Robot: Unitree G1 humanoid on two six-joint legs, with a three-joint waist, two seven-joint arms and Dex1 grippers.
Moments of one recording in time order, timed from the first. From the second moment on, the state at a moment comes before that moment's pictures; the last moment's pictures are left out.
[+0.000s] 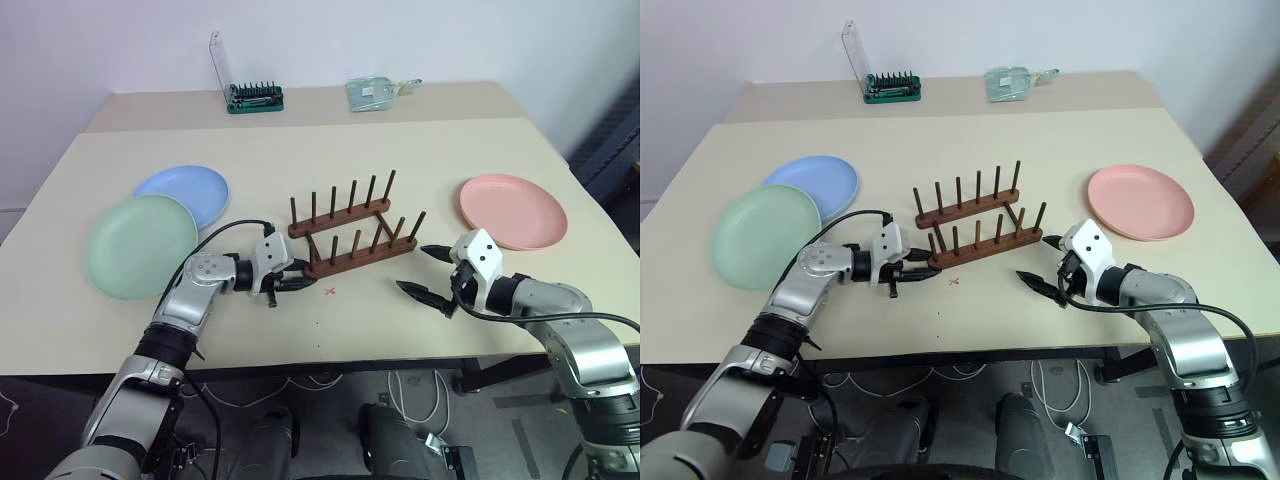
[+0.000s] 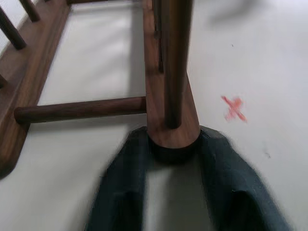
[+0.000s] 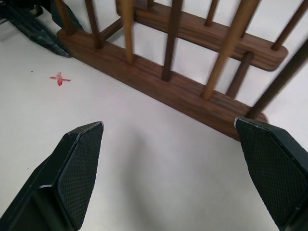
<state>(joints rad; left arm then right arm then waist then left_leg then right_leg) -0.54 0.45 -0.22 0.39 -0.09 0.01 -1.08 -0.16 -0.69 -0.06 -0.23 0.33 0.45 0.81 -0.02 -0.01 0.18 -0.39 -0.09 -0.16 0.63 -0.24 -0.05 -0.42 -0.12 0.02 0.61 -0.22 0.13</state>
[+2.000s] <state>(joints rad) -0.32 0.29 -0.22 -0.04 -0.17 0.23 -0.74 -0.51 -0.83 0.03 0.54 -0.16 0.08 0.53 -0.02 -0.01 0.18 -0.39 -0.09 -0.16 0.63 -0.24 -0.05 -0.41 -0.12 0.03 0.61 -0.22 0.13</state>
